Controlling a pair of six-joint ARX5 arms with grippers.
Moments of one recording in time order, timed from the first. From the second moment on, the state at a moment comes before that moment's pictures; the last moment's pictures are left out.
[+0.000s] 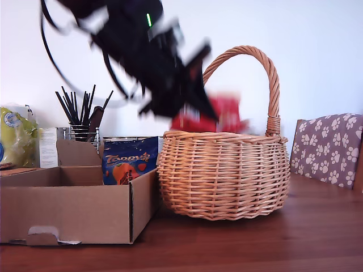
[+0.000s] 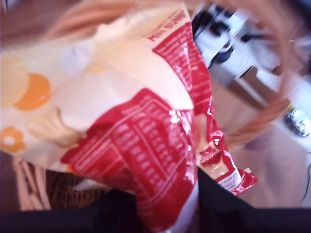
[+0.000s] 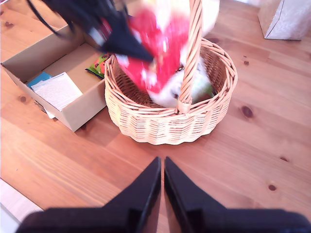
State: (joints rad) left arm -0.64 1.86 1.34 -0.24 0.43 -0.16; right arm 0.49 0.63 0.90 -0.88 -0.08 -0.11
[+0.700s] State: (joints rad) left arm -0.67 1.90 1.36 -0.17 0.37 -0.23; right arm 0.49 0.63 0.90 -0.88 -0.08 -0.11
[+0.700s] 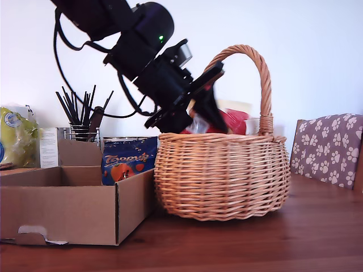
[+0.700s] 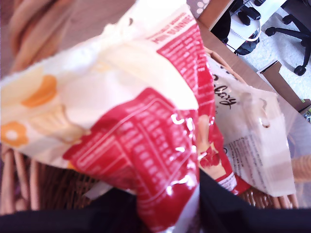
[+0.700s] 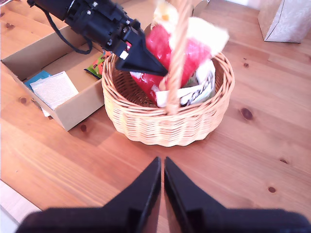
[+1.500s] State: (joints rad) left arm -0.65 1.62 1.47 -0.72 0.17 -0.09; right arm 0.49 0.63 0.90 -0.84 -0.08 -0.11
